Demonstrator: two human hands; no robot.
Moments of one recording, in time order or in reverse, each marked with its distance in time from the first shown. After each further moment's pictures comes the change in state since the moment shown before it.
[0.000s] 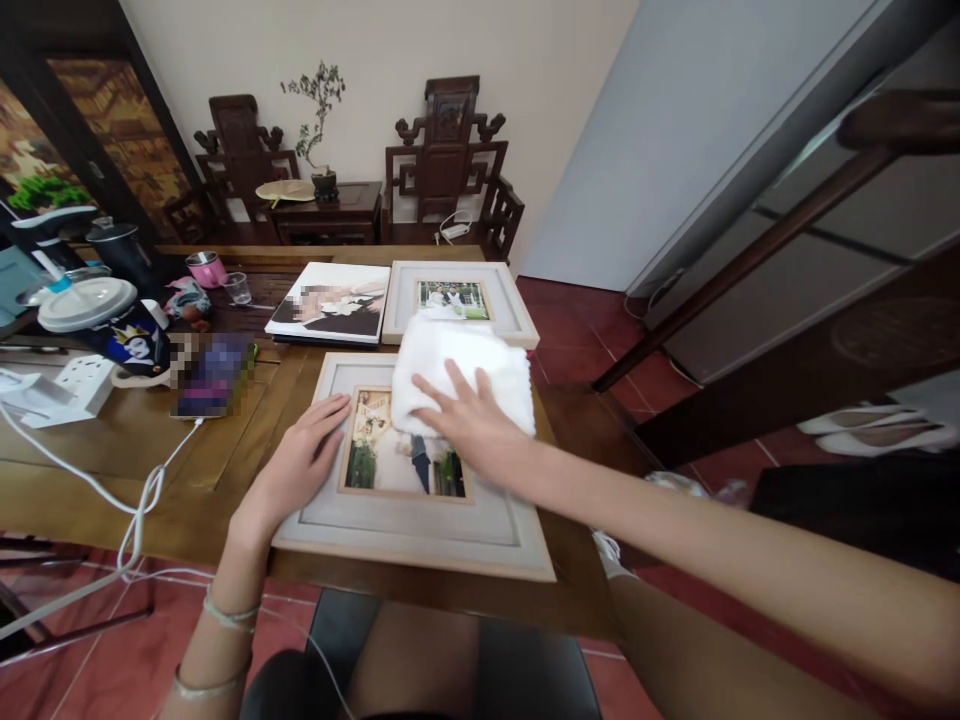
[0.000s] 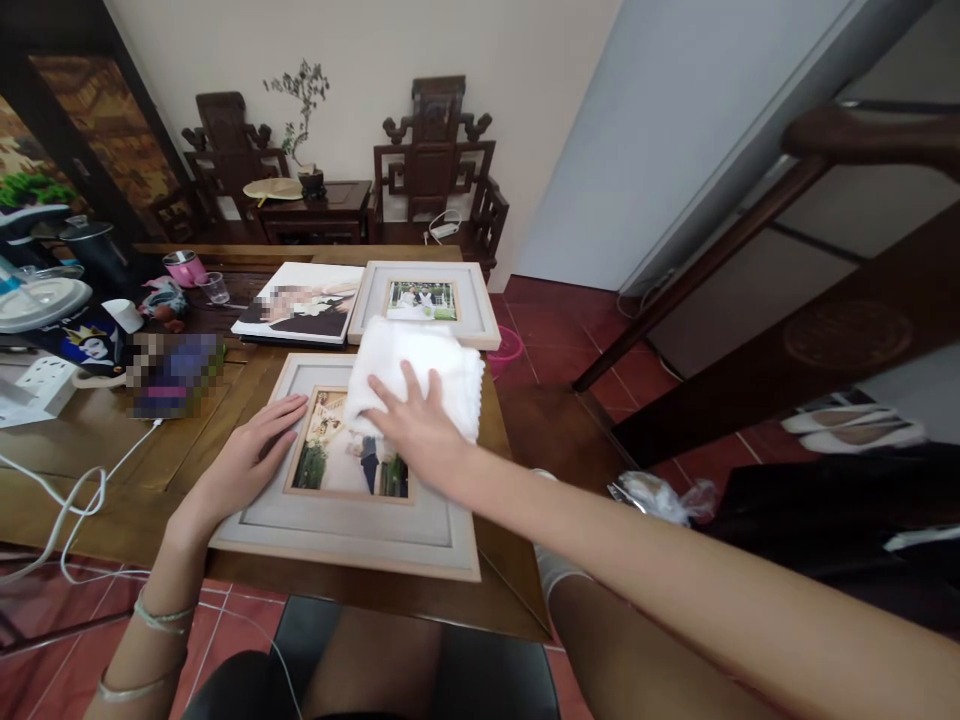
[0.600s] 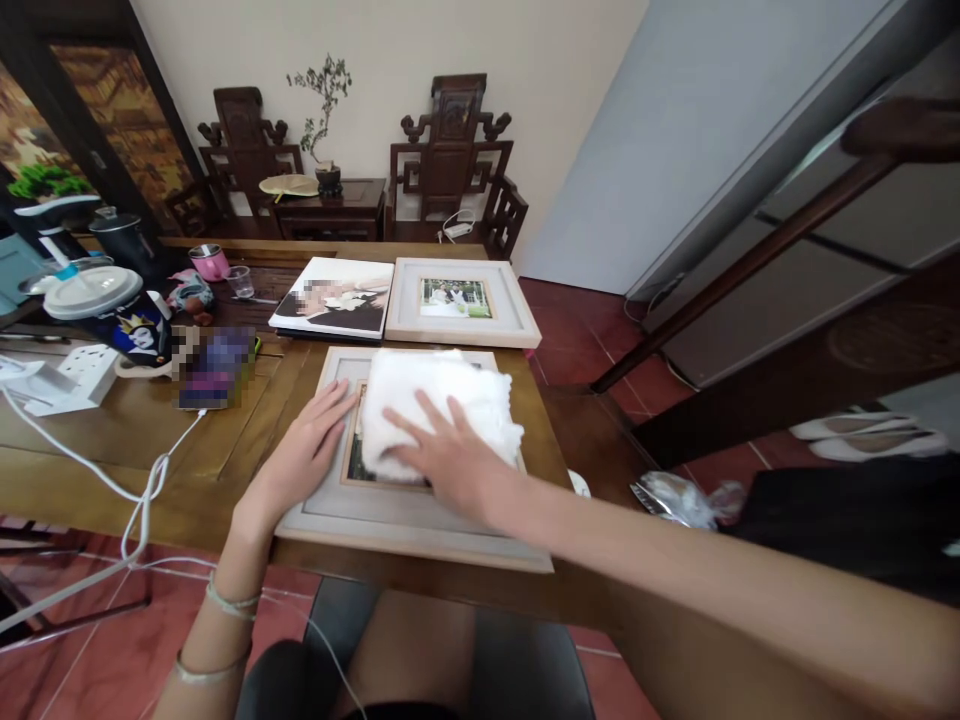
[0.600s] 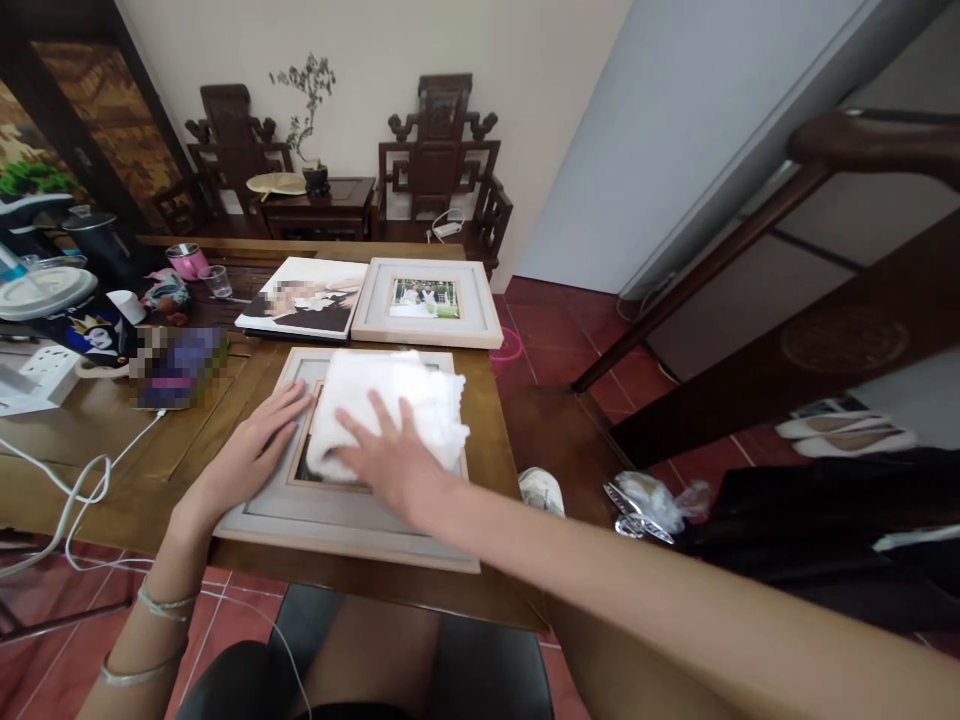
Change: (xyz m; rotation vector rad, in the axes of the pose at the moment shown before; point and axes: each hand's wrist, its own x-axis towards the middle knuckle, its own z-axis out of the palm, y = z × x) left_hand -0.004 0.004 -0.002 0.017 -0.037 -0.009; right_hand -0.011 -0.043 -0.011 0.068 -0.161 -0.119
